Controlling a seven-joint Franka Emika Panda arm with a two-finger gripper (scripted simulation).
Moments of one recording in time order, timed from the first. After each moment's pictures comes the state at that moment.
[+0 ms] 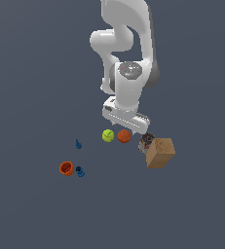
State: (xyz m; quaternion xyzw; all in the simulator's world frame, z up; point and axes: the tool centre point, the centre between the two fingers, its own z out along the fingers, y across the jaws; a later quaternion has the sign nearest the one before) arm -0.046 0.053 0.138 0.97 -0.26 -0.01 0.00
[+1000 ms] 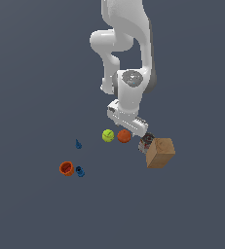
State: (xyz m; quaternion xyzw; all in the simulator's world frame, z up) arm -0.070 0.066 0.097 0.94 -0.33 0.00 0.00
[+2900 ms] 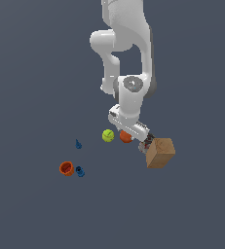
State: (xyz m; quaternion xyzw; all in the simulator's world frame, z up) arm -0.055 0.070 0.080 0.94 -0.34 0.02 -0.01
